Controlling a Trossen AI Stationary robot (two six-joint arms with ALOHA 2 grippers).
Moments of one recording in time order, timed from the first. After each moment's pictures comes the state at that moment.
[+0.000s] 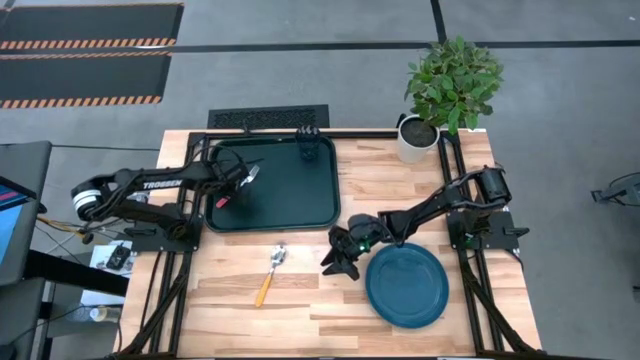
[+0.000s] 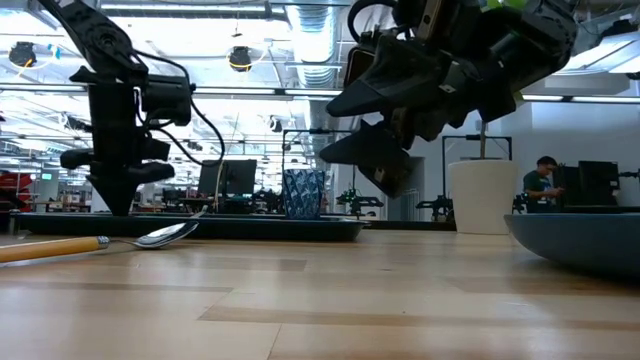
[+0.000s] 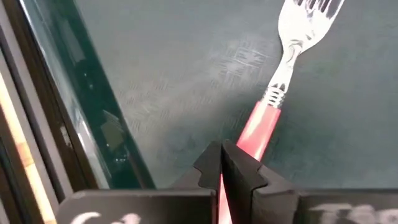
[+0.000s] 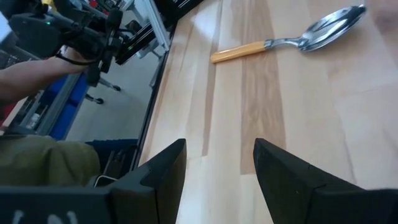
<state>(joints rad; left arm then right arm) 0.58 1.22 0.52 -0.69 -0.30 -0.59 0.15 1.83 0.81 0.63 -0.36 0.62</state>
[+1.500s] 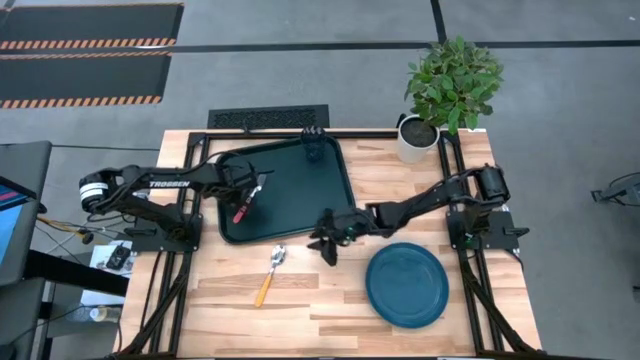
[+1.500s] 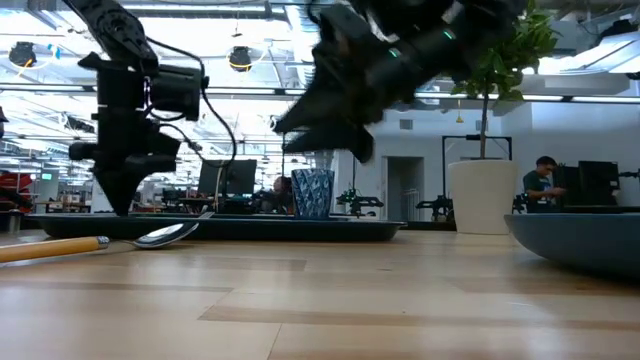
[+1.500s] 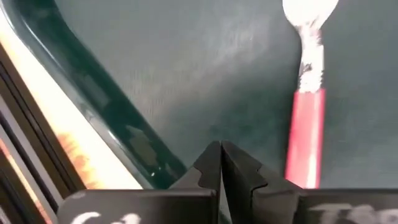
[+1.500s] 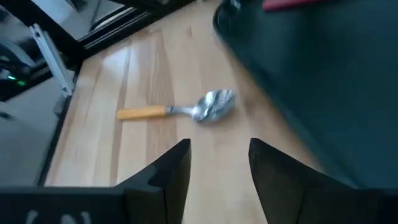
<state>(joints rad) 0.42 1.29 0.61 -0.82 -0.25 -0.64 0.10 1.83 1.03 0.29 -0.04 0.48</state>
